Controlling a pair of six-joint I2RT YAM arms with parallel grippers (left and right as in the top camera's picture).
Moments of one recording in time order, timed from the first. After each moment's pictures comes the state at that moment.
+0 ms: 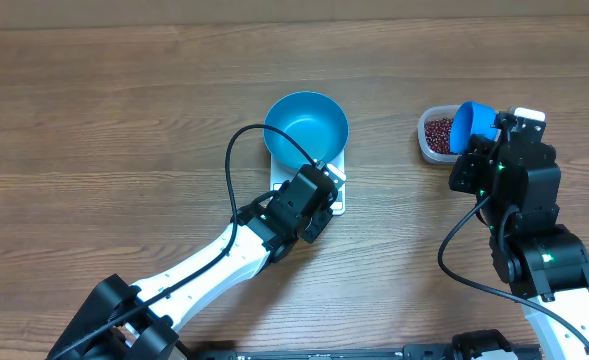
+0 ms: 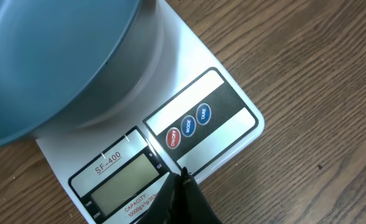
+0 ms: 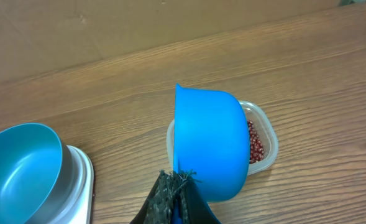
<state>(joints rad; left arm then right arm) -0.75 1.56 0.86 -0.25 -0.14 0.00 0.14 0.95 0.92 -0.53 0.20 0.28</state>
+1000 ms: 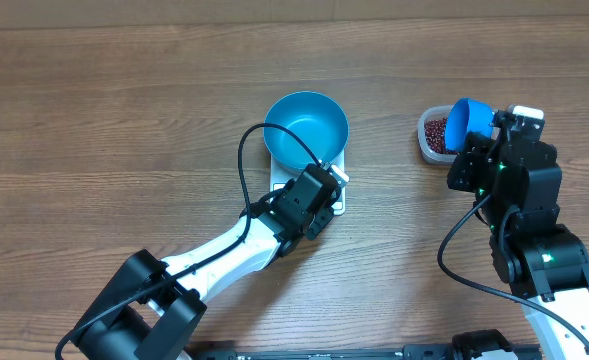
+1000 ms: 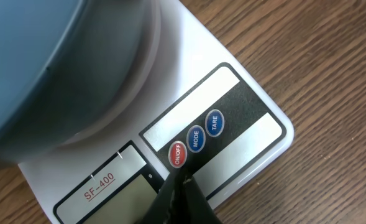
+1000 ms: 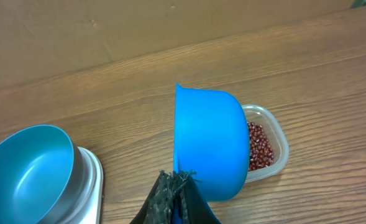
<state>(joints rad) -0.74 1.67 0.86 -0.16 -0.17 0.06 0.14 0.95 0.92 -0.51 0.17 0.28</state>
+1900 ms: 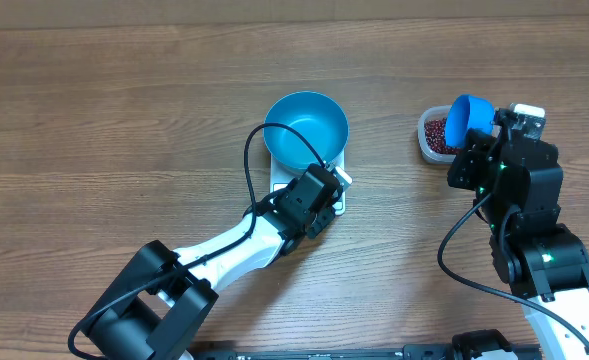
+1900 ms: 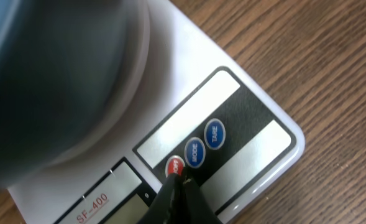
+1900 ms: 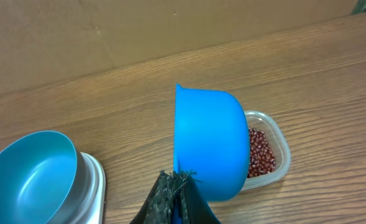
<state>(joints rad) -0.74 1.72 0.86 -0.10 -0.17 0.12 0.14 0.95 0.92 -0.49 0.17 0.28</state>
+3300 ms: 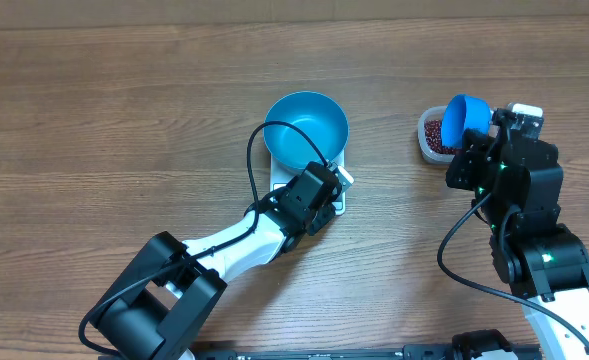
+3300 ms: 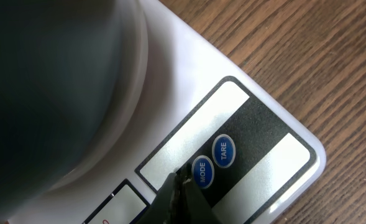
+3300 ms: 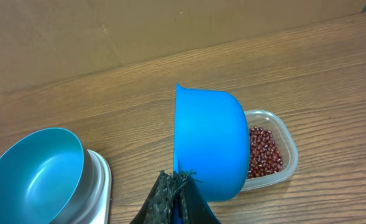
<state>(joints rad) -0.73 1.76 0.86 -0.03 -0.17 0.19 0.14 0.95 0.92 -0.49 0.14 0.28</state>
